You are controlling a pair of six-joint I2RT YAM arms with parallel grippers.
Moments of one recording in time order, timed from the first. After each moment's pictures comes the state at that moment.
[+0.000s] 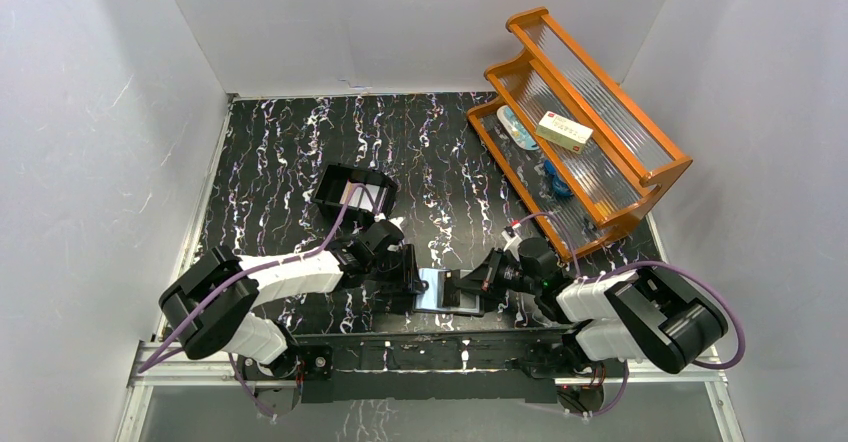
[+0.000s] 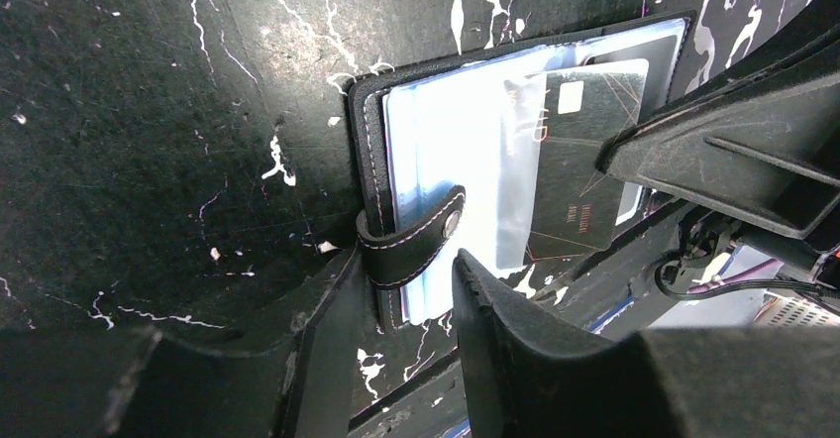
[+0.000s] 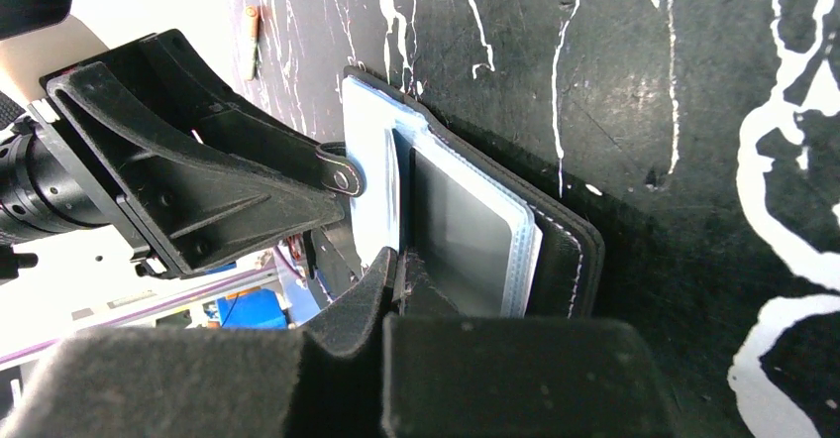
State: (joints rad) left arm -0.89 1.42 0.60 -0.12 0.17 -0.87; right arm 0.62 1.32 0.09 0.70 -0.48 1.12
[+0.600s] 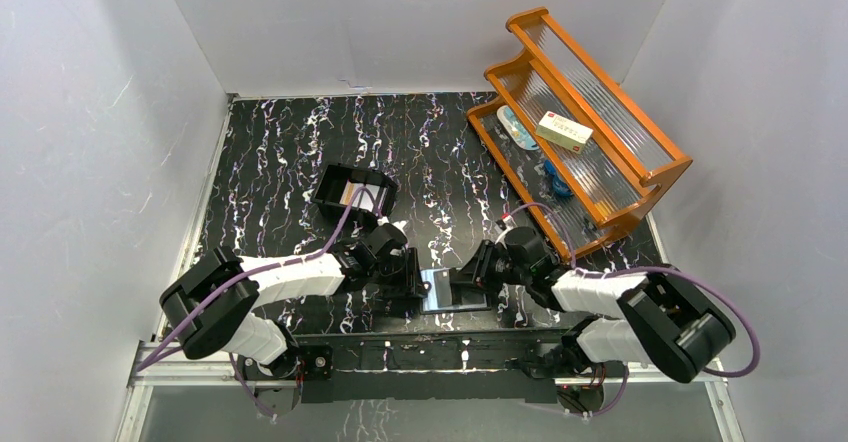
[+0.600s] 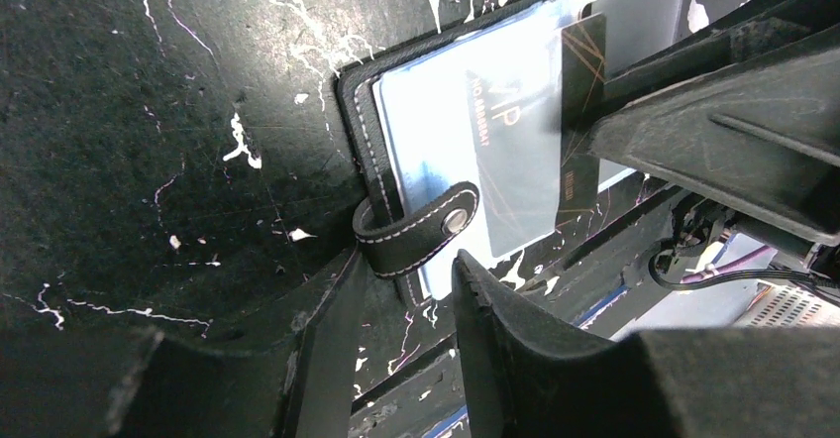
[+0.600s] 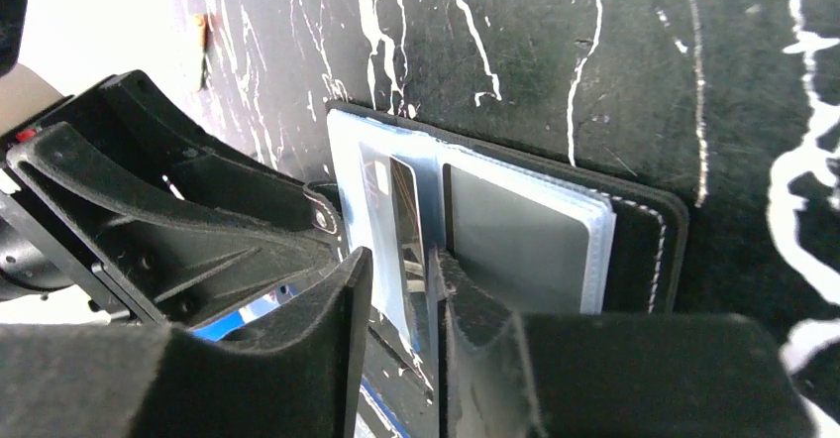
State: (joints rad) left arm -0.92 1.42 0.60 -0.12 0.17 -0.89; right arm 0.67 1.29 0.22 0.42 -0.40 1.07
